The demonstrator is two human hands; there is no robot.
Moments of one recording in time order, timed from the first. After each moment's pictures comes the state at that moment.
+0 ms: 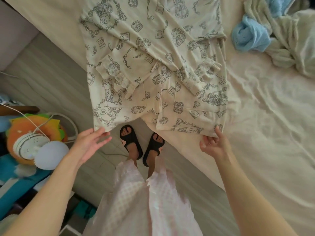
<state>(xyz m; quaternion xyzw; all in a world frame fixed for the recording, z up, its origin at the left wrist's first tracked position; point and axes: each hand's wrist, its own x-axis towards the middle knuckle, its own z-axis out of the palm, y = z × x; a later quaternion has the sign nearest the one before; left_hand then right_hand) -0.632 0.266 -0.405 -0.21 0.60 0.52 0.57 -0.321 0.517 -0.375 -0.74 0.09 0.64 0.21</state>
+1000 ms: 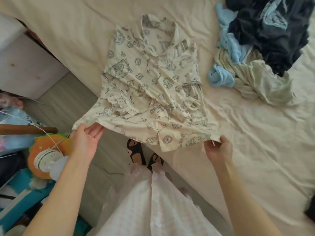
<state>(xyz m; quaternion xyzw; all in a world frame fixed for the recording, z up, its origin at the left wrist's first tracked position) -0.623 0.342 -0.253 -0.26 0.59 0.70 0.31 -0.330 0.554 -0.264 -0.66 0.01 0.66 0.36</state>
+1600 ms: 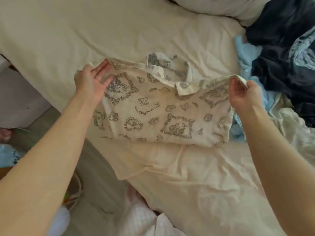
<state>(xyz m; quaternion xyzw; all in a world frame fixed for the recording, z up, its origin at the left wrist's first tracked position) -0.854 0.624 -0.271 -0.18 0.51 0.76 0.36 -0.564 0.839 -0.255 -0.53 -0.03 0.70 0.48</state>
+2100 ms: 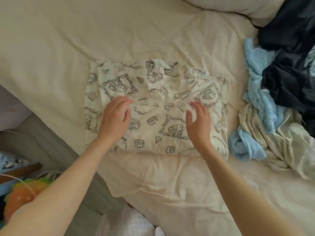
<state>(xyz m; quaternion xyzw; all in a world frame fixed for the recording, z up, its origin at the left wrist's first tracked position) -0.808 0.630 -0.359 0.41 0.85 0.25 0.23 -0.611 0.775 -0.351 -0.54 -0.77 0.34 0.08</state>
